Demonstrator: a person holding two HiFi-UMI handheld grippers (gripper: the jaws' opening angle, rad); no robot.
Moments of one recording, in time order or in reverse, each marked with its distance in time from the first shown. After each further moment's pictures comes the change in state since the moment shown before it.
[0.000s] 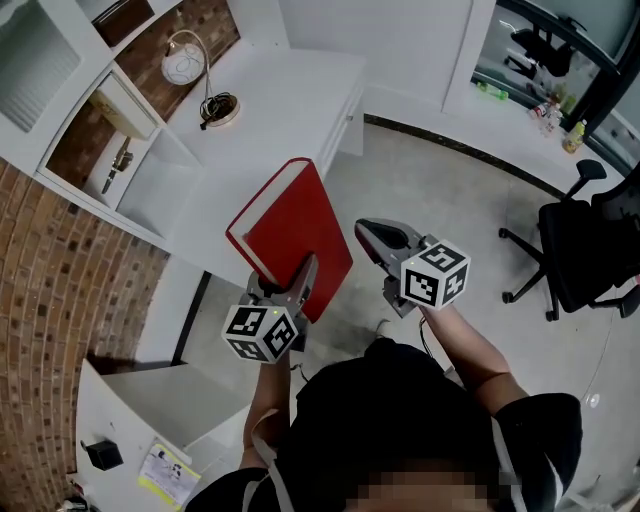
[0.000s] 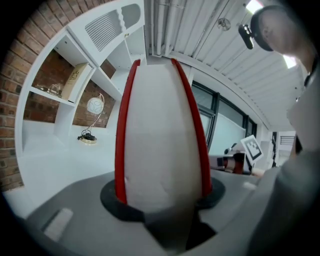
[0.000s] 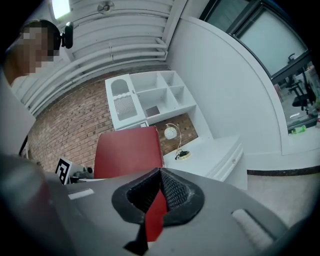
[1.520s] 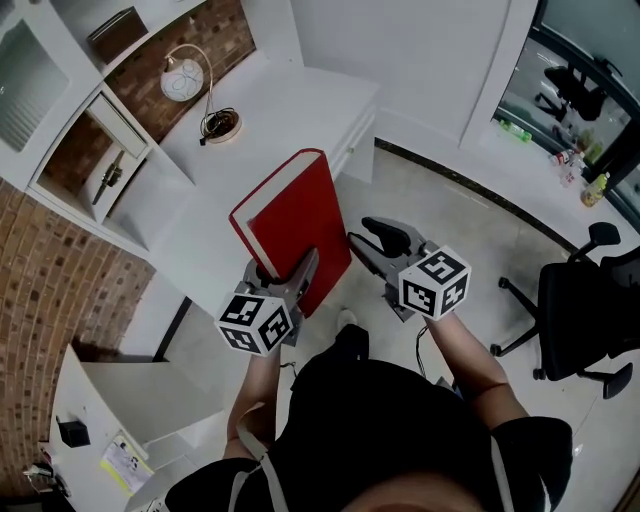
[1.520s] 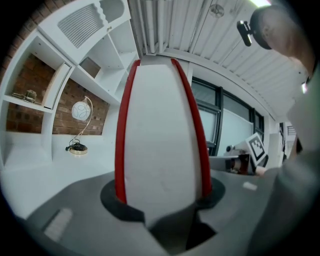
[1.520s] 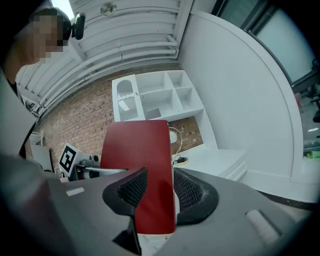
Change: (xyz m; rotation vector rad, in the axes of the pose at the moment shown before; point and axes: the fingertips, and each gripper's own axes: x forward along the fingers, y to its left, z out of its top) left arm 0.141 -0.031 0.039 0.068 -0.035 0.074; right arm 0.003 -0.120 0.065 -0.145 0.028 0.129
